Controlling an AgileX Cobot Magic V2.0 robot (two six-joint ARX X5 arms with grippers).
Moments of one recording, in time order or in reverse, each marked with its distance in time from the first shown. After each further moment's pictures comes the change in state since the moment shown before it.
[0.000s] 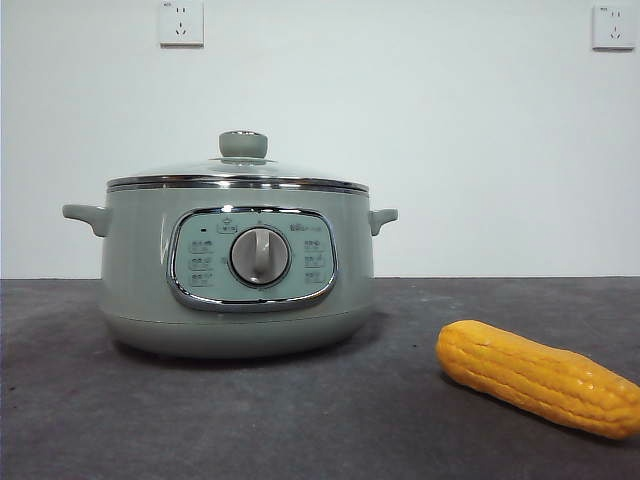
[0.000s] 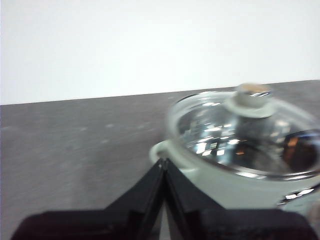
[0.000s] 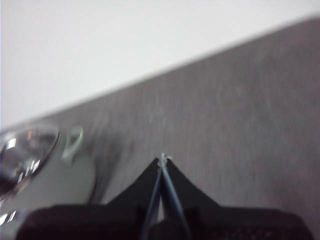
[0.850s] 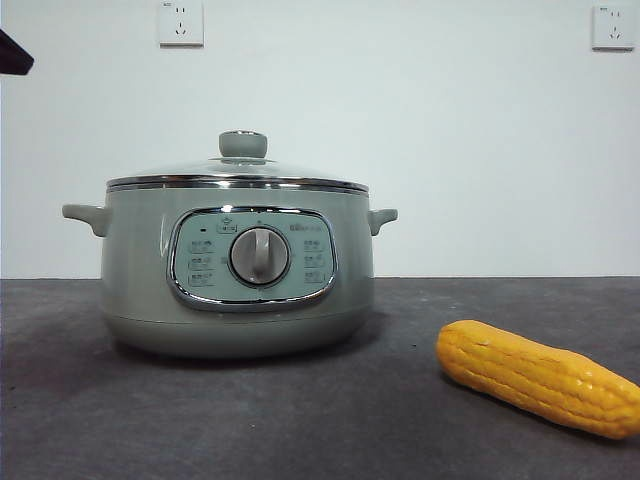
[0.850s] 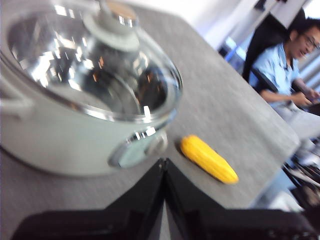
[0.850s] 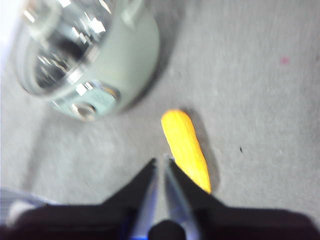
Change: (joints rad) left arm -0.011 0.349 0.185 -0.234 0.534 -0.168; right arm 0.018 0.493 0.336 -0.431 -0.413 -0.123
